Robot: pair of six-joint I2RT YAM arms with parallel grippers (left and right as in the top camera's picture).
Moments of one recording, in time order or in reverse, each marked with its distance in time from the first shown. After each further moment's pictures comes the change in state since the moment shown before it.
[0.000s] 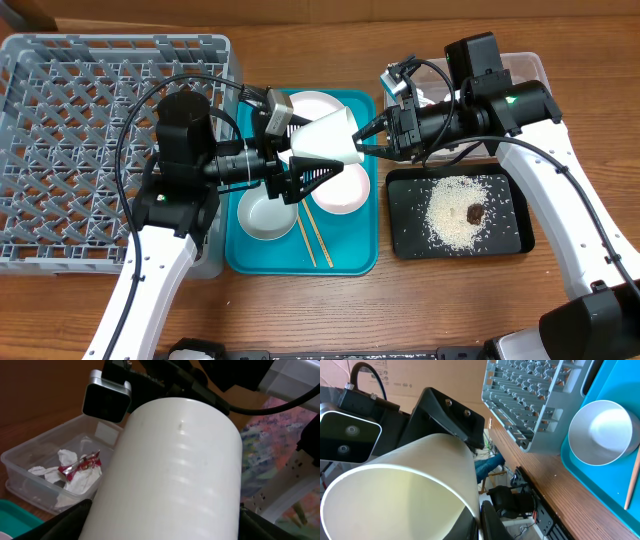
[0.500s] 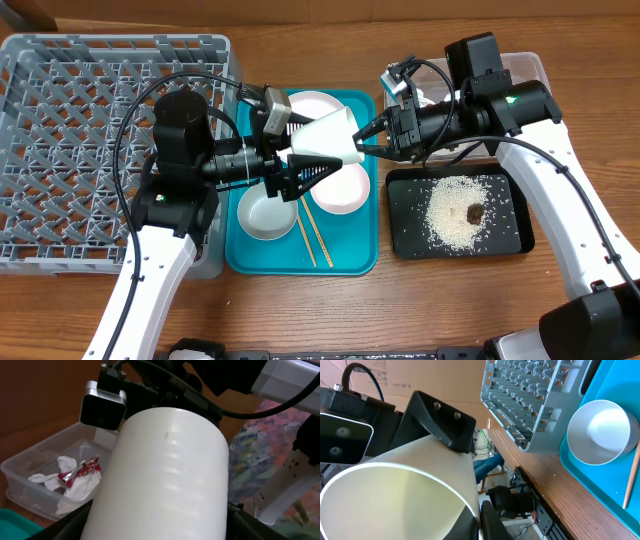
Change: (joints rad) left arm 0.004 0.000 0.000 0.037 0.017 -0.004; right arm 0.000 0.000 0.000 -0.003 0.005 0.000
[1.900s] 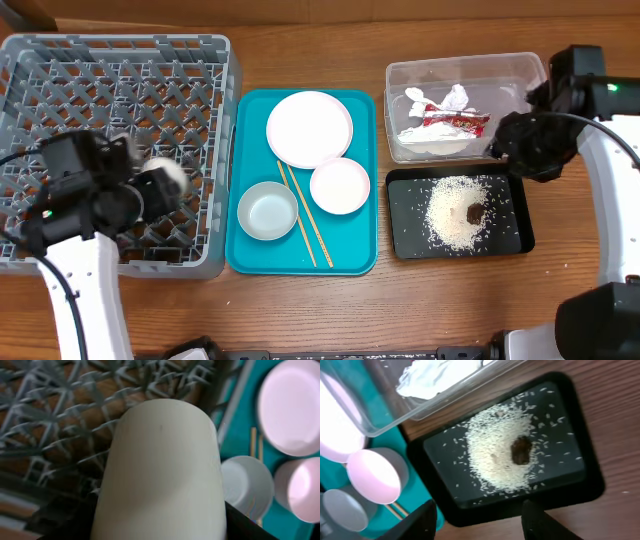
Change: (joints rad) left arm 0.535 -0.023 0.144 -0.998 -0.970 0.024; right arm -0.367 -0.015 0.026 -0.398 1.056 -0.012
